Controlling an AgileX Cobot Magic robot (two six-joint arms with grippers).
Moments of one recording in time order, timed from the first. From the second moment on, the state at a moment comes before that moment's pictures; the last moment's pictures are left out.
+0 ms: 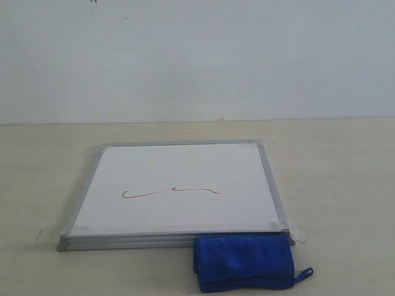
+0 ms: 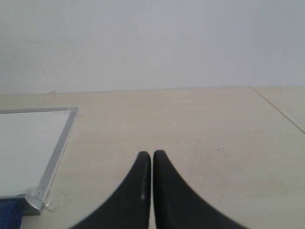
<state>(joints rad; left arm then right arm) 0.00 0.00 0.00 -0.08 0.30 0.04 -0.05 0.01 0.00 -0.06 0.20 0.05</state>
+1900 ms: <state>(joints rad) 0.00 0.00 0.00 -0.08 0.30 0.04 -0.05 0.77 -0.38 -0.70 -0.30 1.06</state>
